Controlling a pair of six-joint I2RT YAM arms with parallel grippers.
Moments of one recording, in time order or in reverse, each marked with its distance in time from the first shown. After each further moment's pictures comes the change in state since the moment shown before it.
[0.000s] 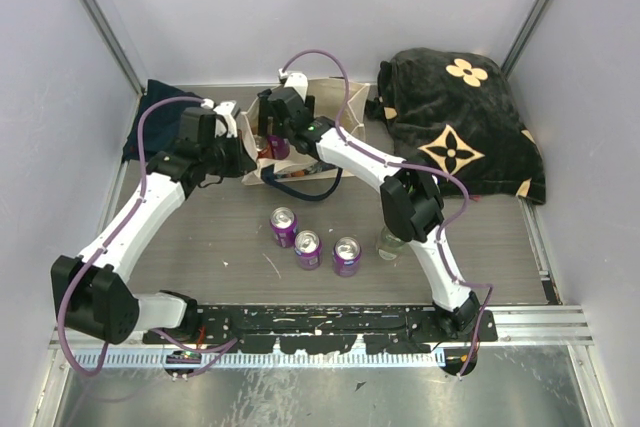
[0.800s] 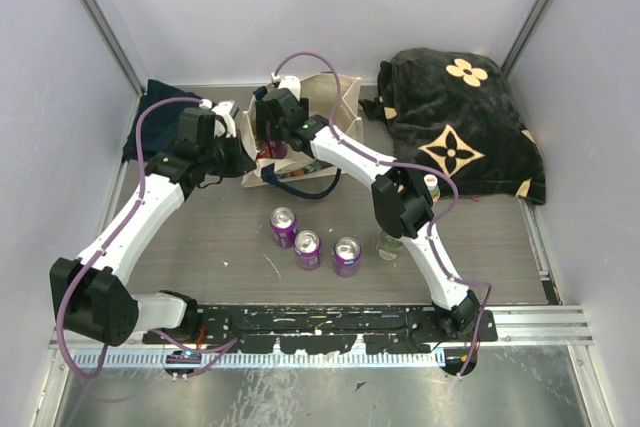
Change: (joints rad) left arm 0.000 -0.012 -0.003 -0.003 -0.009 -0.013; right arm 0.000 0.092 0.114 -0.085 -0.048 -0.034
